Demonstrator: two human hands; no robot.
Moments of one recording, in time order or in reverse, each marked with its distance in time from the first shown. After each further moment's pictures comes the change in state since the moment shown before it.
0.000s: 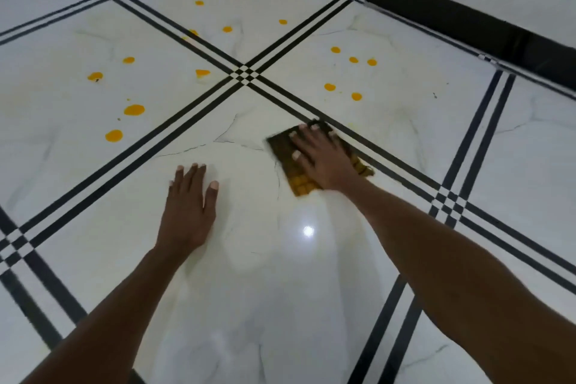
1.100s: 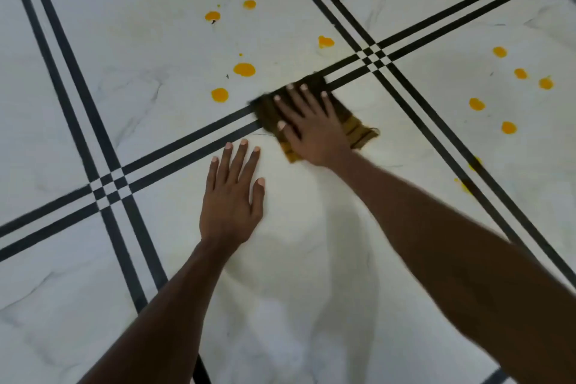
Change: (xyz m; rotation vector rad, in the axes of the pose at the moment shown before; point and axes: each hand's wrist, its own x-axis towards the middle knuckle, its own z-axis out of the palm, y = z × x) left_hand 0.008 -0.084 -0.015 0.290 0.164 -0.061; right_hand 0.155 -0.197 0.041 -0.067 -0.026 -0.376
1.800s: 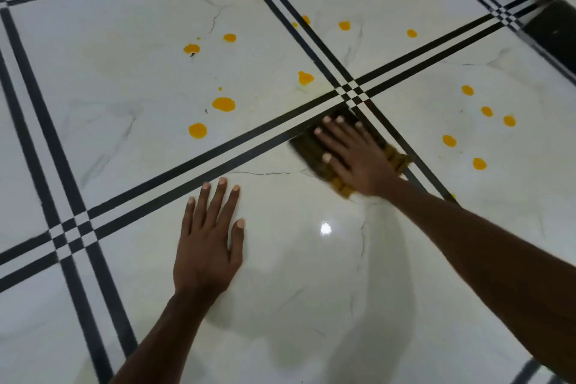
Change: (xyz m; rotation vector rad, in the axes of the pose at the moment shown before) left_hand 0.000 0.002 -0.003 -0.039 -0.004 -0.015; right_hand -0.028 0.123 -0.024 -0.044 -0.063 -0.084
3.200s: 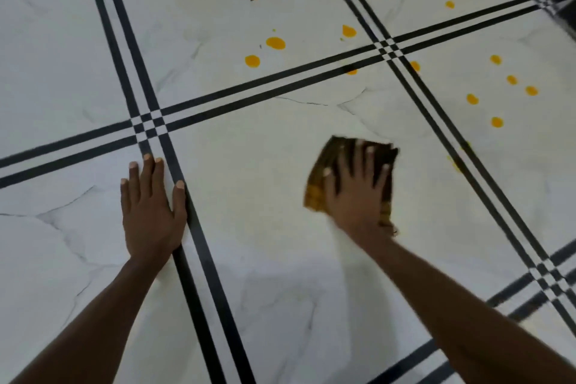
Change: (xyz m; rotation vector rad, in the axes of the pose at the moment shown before) left_hand -0.164 -0.093 -0.049 -0.023 0.154 -0.477; right_hand -0.154 -0.194 0.027 -0.009 0.108 0.510
